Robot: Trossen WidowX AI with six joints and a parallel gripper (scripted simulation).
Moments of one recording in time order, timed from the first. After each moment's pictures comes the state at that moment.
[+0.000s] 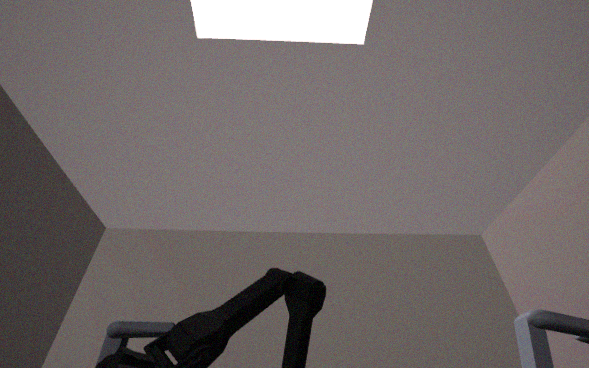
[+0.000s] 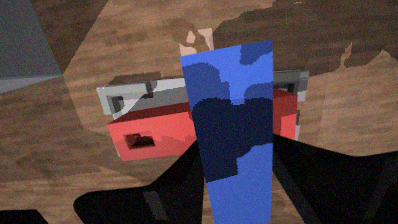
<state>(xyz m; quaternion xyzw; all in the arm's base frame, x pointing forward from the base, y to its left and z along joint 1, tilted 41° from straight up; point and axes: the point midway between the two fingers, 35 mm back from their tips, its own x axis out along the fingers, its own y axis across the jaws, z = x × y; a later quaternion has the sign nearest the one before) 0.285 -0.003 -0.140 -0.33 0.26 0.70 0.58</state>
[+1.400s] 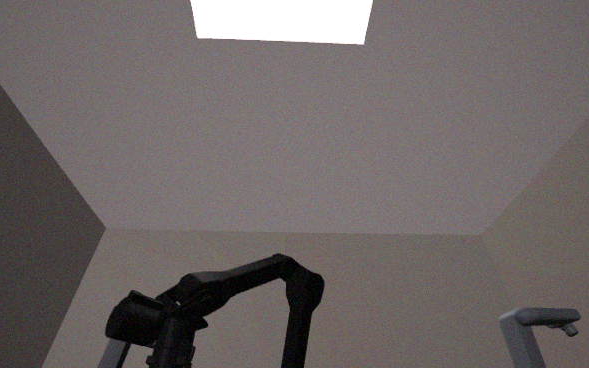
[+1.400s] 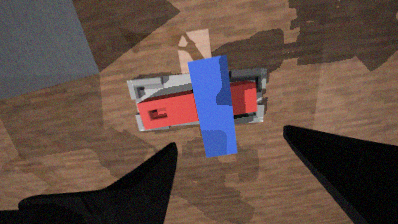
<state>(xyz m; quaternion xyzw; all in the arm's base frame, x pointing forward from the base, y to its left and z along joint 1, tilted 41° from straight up) 0.297 -0.054 -0.085 -0.33 0.27 0.70 0.58</state>
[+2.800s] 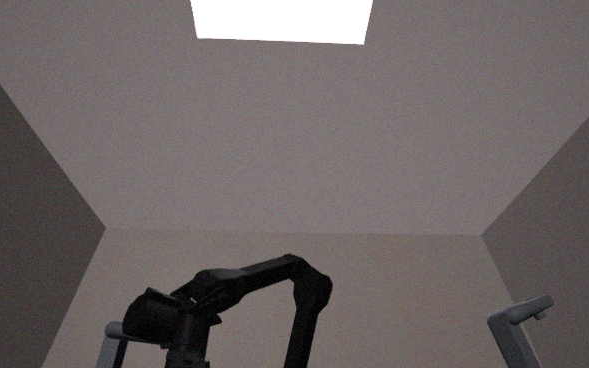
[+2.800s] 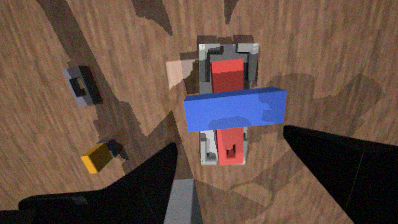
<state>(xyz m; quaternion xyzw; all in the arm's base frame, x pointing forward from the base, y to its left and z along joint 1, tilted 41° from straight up) 0.296 -0.041 -0.062 0.15 0.67 0.33 0.64</state>
